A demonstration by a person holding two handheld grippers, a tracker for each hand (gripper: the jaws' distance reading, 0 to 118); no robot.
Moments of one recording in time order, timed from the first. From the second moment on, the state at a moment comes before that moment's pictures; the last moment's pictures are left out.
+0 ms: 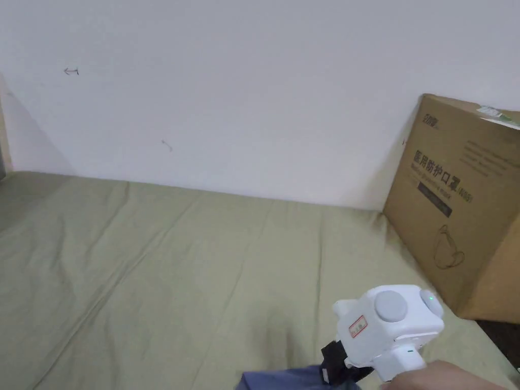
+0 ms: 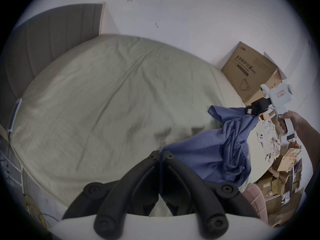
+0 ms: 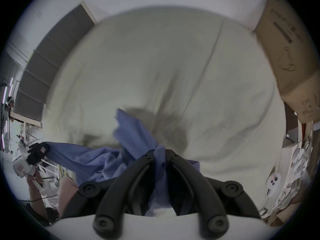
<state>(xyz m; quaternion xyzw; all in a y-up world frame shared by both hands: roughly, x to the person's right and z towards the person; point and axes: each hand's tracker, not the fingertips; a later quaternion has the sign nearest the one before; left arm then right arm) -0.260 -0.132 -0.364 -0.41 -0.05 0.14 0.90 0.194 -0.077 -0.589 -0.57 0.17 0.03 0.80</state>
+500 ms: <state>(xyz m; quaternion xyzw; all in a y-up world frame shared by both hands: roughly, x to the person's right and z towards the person) -0.258 0.127 -0.400 -0.18 -0.10 0.09 0.98 0.279 0.169 -0.461 -0.32 0.17 -0.10 0.93</state>
